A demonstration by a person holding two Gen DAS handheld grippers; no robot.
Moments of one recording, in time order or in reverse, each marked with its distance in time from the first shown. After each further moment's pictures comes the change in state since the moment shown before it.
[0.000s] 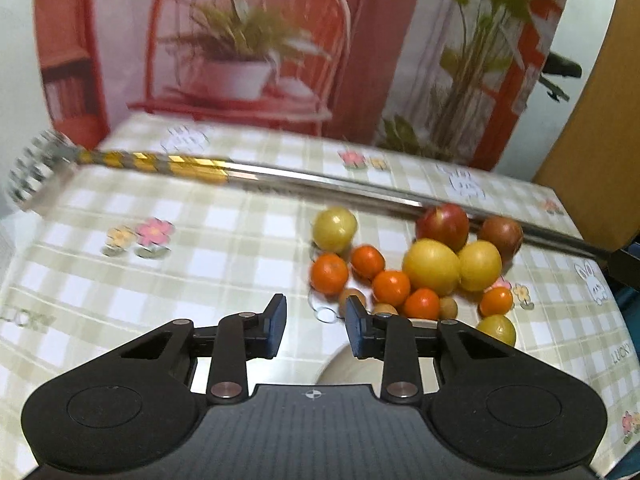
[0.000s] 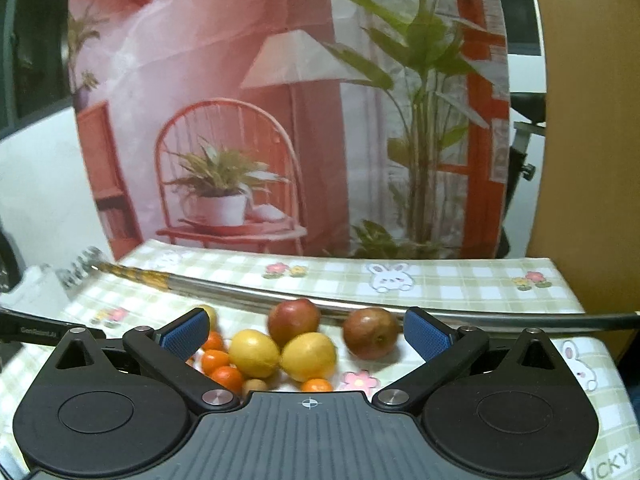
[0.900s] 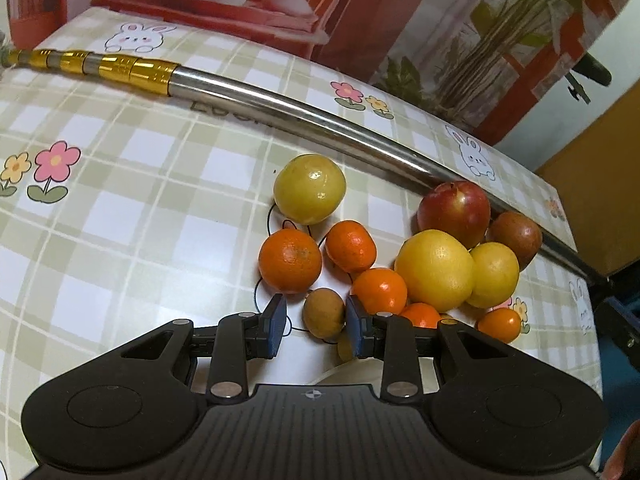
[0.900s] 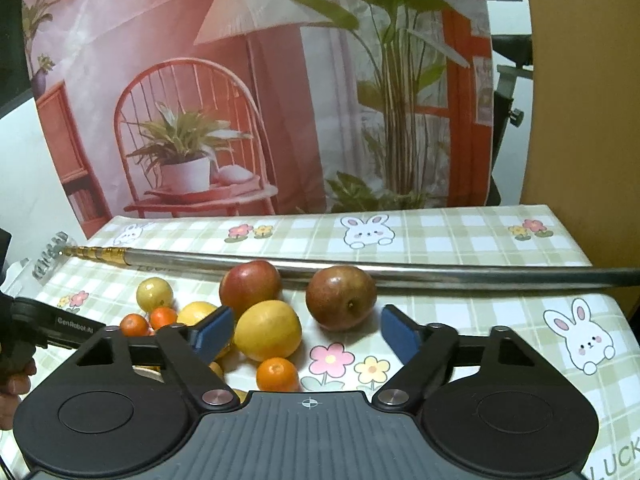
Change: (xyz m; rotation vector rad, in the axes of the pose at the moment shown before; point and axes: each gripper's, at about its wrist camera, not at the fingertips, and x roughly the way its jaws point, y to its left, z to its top) left arm 0.104 0.002 0.014 -0.179 0.206 -0.132; right arm 0.058 -0.033 -0.022 0.087 0.117 -0.029
